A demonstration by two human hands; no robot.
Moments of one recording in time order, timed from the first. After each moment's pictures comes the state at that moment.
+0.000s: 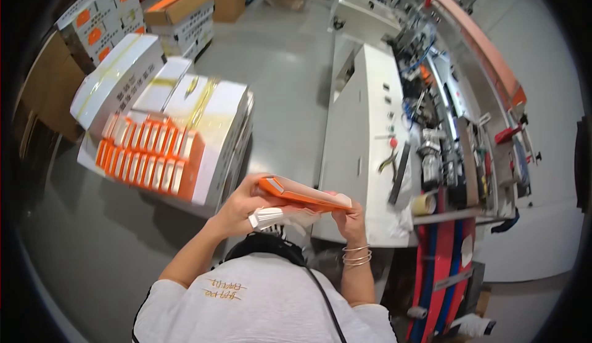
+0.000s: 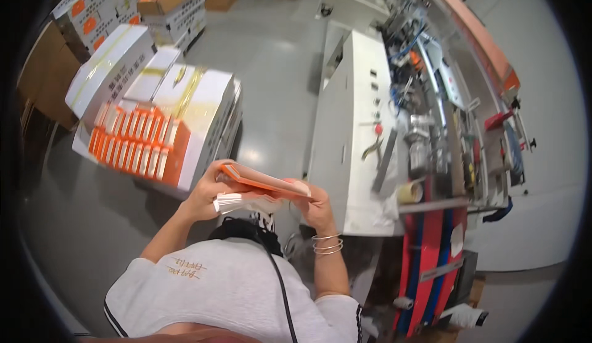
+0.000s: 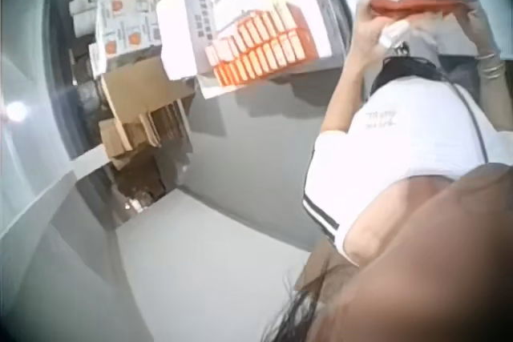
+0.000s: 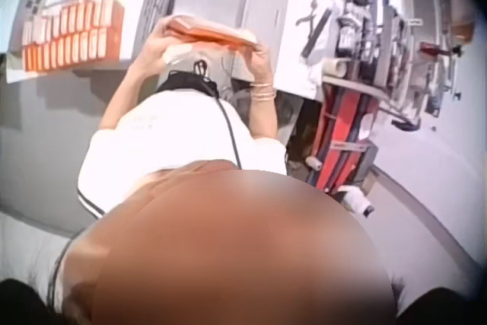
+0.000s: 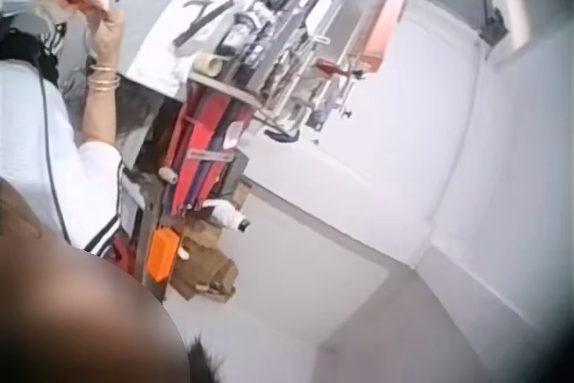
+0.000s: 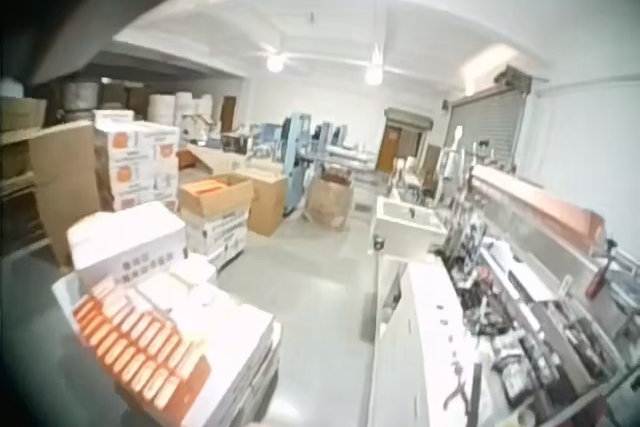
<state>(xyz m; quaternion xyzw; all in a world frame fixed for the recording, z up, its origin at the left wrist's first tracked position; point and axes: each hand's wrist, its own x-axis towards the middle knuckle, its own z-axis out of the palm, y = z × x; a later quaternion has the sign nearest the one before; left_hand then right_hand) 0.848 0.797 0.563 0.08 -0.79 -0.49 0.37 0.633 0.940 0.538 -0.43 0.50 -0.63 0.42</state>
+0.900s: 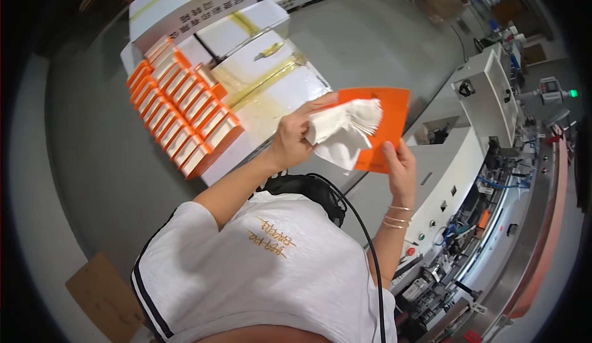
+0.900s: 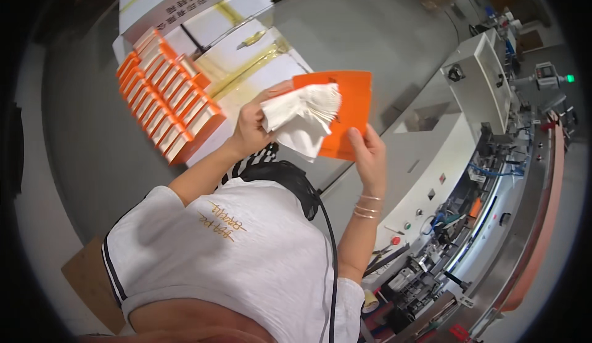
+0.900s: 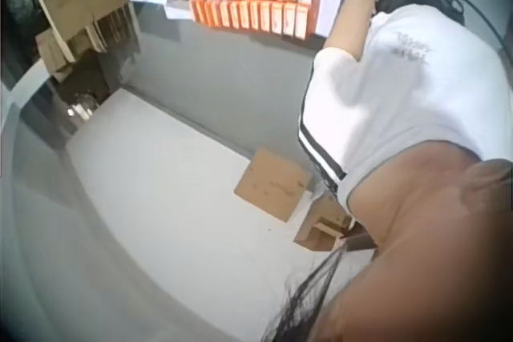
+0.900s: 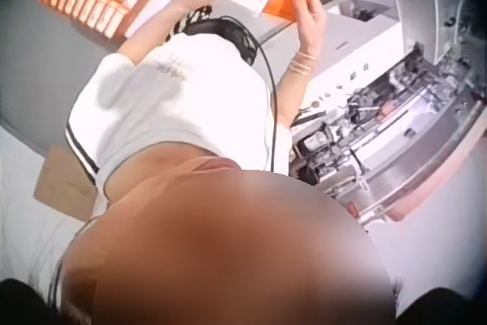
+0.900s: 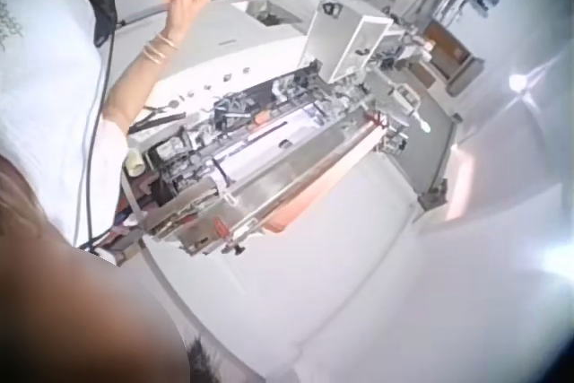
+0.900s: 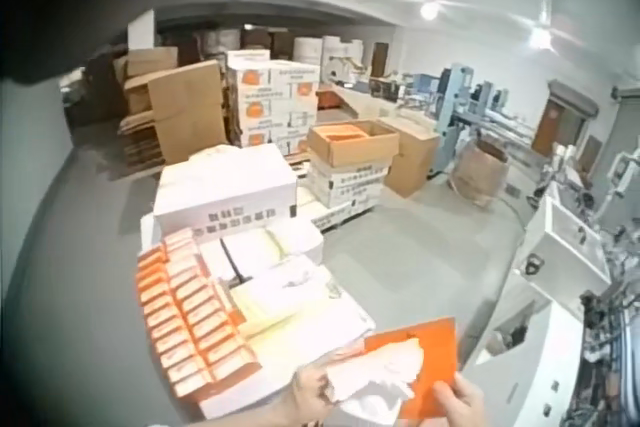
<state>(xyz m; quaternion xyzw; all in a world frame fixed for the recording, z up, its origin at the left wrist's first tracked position) 0.739 0.538 0.538 0.34 -0.64 -0.36 0.59 0.505 0.557 0.557 -0.52 0.54 -0.42 0.51</state>
